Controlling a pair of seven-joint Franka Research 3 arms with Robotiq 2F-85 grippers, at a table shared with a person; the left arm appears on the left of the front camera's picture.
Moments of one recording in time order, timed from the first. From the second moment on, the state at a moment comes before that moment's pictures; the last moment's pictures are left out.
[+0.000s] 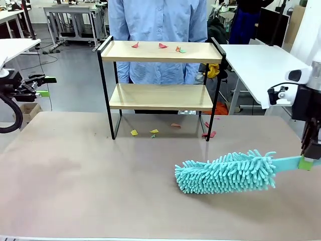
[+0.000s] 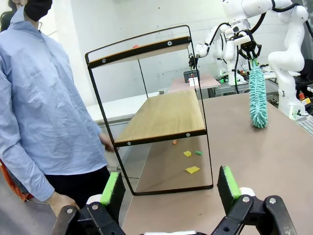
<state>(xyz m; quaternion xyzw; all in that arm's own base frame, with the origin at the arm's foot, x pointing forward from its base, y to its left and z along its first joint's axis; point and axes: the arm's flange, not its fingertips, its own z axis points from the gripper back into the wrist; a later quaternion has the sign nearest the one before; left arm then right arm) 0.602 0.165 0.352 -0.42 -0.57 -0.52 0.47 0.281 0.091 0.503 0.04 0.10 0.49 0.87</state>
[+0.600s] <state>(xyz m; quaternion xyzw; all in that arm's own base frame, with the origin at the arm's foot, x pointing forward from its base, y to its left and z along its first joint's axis) 0.602 0.165 0.352 -0.42 -0.57 -0.52 0.47 0.281 0.091 0.503 0.04 0.10 0.49 0.87</state>
